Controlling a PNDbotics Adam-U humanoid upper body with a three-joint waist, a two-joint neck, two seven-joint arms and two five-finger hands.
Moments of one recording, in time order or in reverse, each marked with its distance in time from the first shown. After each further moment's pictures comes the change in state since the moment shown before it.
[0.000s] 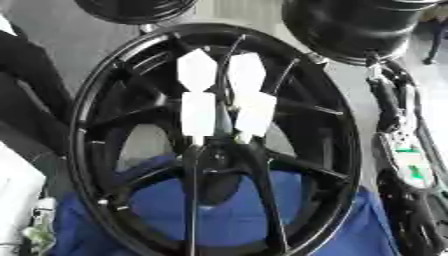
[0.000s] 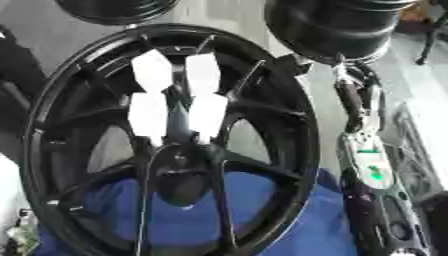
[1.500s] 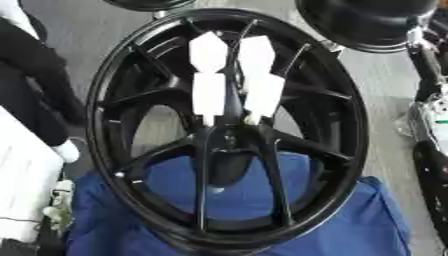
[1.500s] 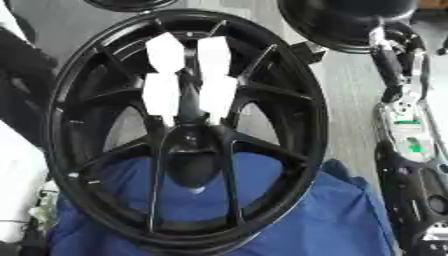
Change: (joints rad) left arm 0.114 0.052 0.009 -0.114 0.009 0.035 0.052; right arm 0.001 -0.127 0.032 -0.011 -0.017 0.011 0.008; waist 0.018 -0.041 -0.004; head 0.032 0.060
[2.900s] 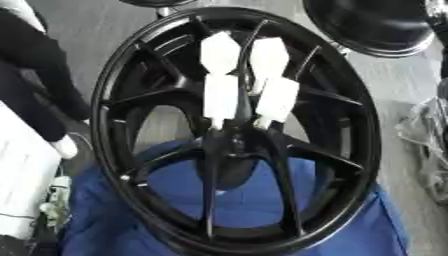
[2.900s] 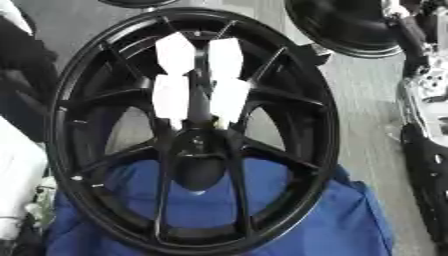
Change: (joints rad) left arm 0.026 0.034 0.006 -0.053 -0.009 0.015 0.008; right arm -0.067 -0.133 0.086 -0.115 -0.014 0.076 0.095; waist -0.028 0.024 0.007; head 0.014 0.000
